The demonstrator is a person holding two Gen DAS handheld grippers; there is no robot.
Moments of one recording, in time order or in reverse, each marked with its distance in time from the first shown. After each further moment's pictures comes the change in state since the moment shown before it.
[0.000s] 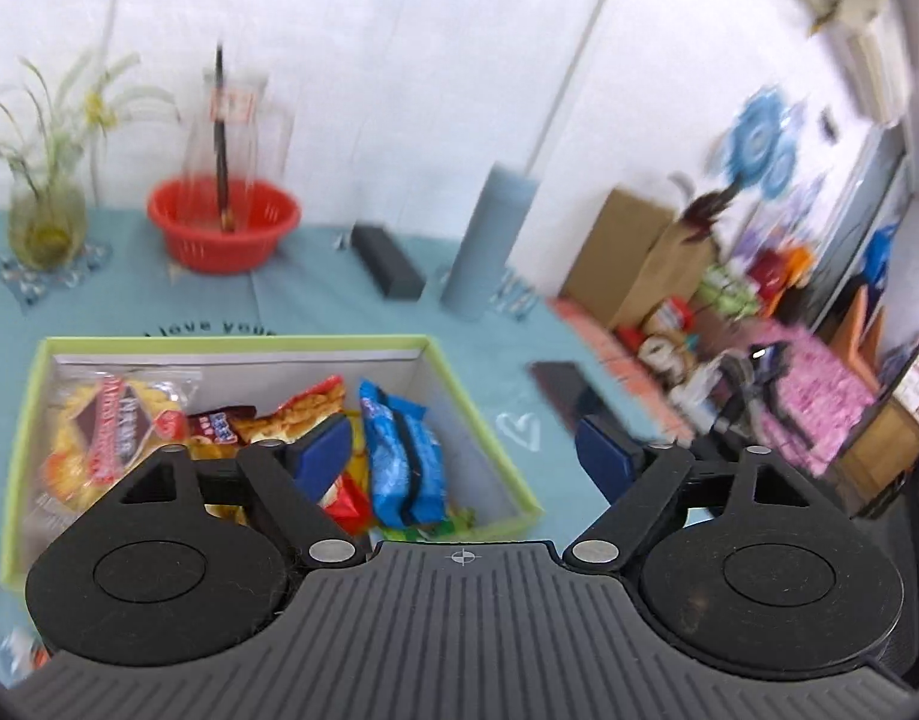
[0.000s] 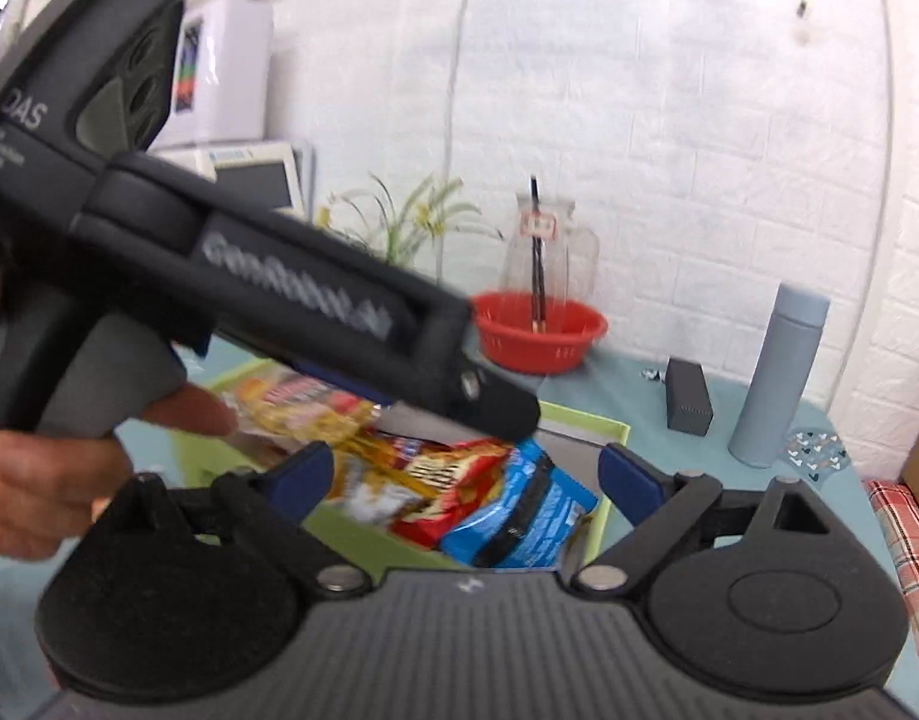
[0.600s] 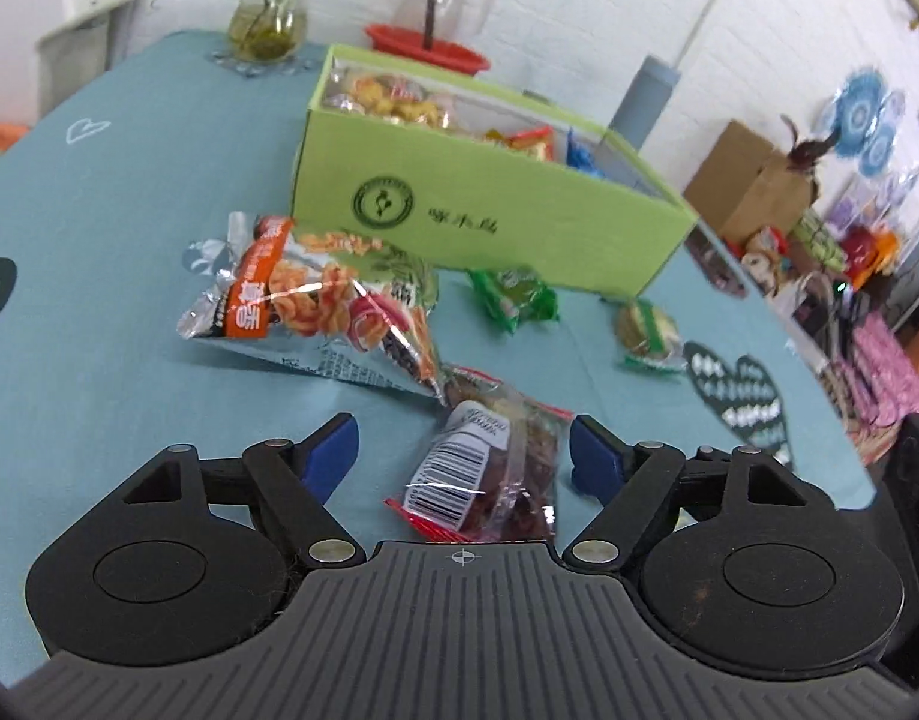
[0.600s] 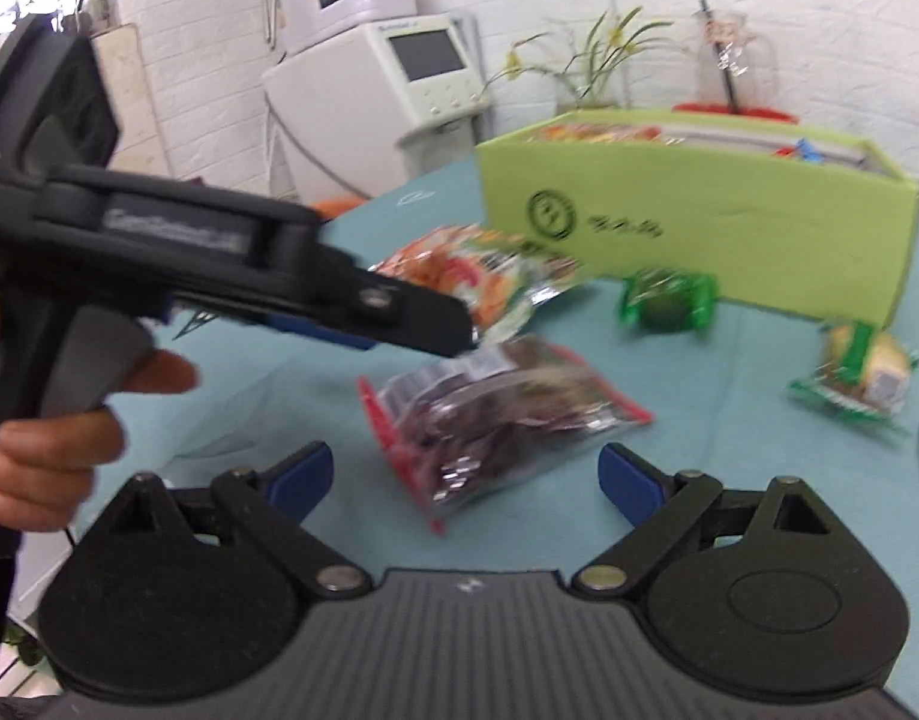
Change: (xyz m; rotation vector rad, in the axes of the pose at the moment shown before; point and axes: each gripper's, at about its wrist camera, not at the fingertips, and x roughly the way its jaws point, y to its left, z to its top) left arm -0.085 0.058 -0.163 -0.165 0.144 0.211; right arm -0.030 0.127 -0.115 0.135 0.255 0.320
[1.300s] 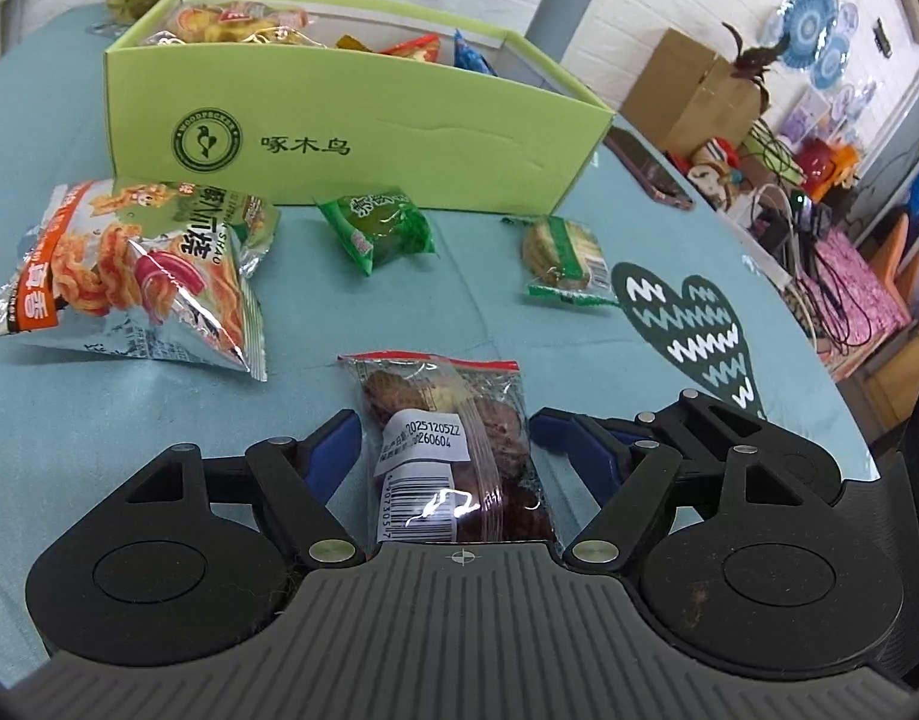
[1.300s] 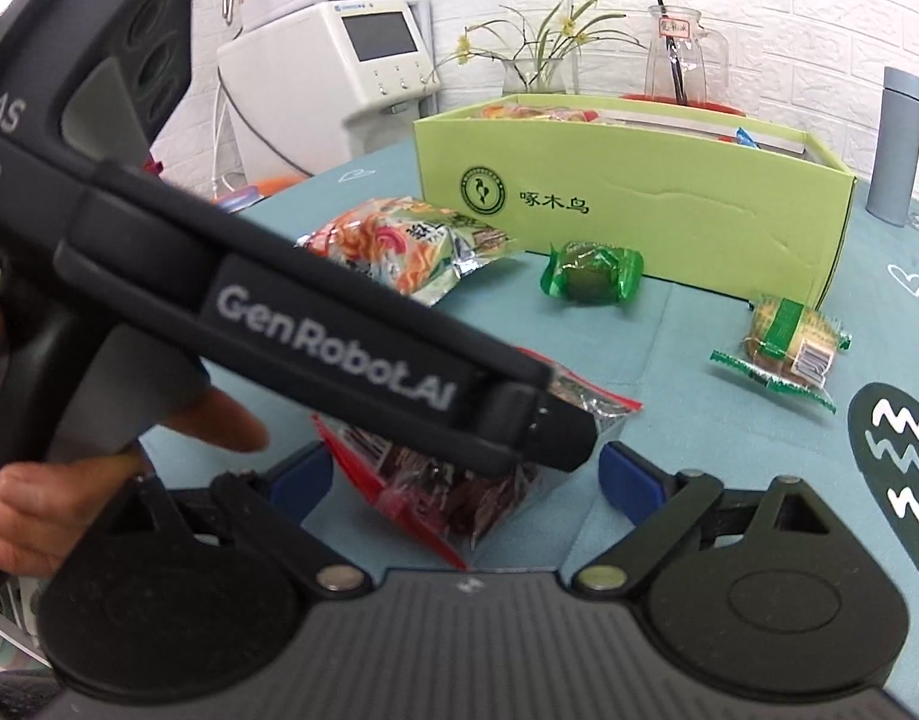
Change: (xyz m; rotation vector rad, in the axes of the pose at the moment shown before) left arm 0.044 -0.051 -0.004 0.100 0.124 -0.097; right arm -0.019 0.003 -0.013 -0.026 0.016 -0.146
